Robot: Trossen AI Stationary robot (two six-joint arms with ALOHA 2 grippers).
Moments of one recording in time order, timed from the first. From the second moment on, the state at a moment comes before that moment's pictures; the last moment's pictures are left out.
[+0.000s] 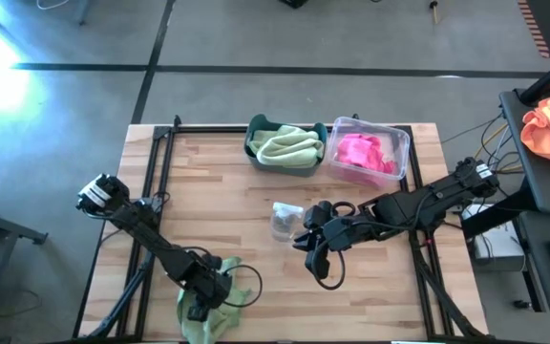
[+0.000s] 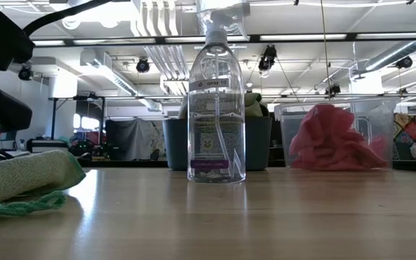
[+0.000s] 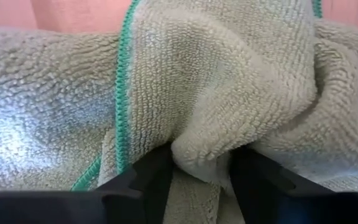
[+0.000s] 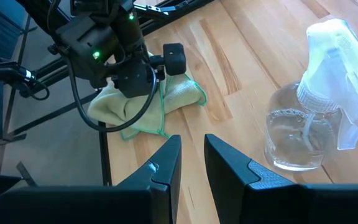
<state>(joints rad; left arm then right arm) -0.69 1.73 0.92 -0.49 0.13 -0.62 0.39 1.56 1.51 -0.64 0.23 0.70</state>
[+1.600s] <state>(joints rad) -0.70 1.74 1.47 -1.19 -0.26 -0.73 0.39 1.56 1.51 -0.73 0.23 0.62</state>
